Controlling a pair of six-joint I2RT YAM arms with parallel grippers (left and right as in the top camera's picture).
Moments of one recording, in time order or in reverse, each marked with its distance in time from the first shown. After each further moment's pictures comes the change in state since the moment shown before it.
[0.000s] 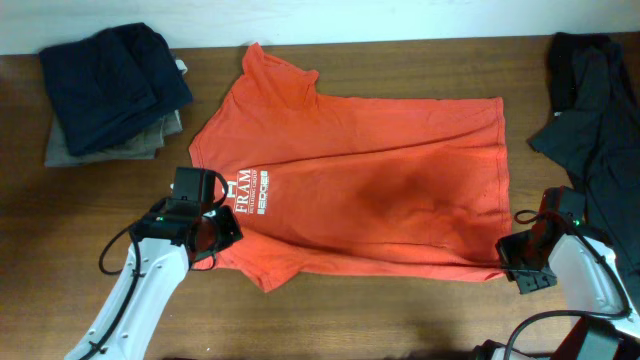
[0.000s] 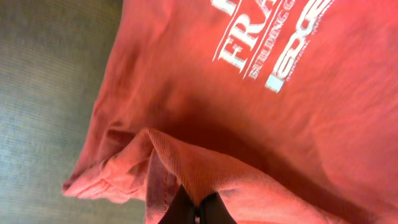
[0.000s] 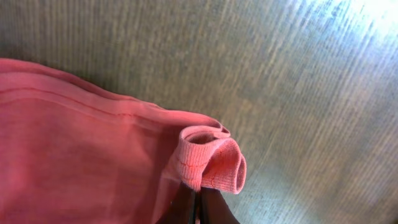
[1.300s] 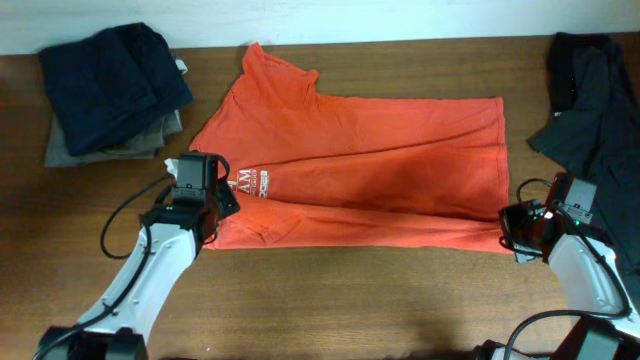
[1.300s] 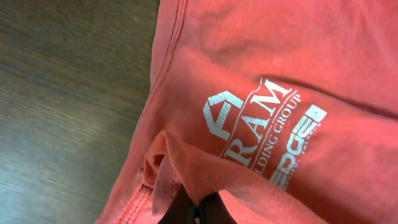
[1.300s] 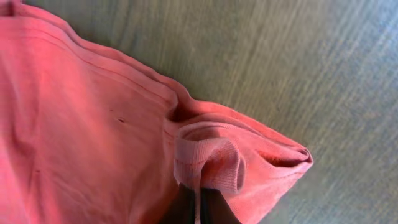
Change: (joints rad) left arm 0.000 0.118 0.002 0.322 -0.179 0.000; right arm 0.000 0.000 0.001 0.322 -0.167 0.032
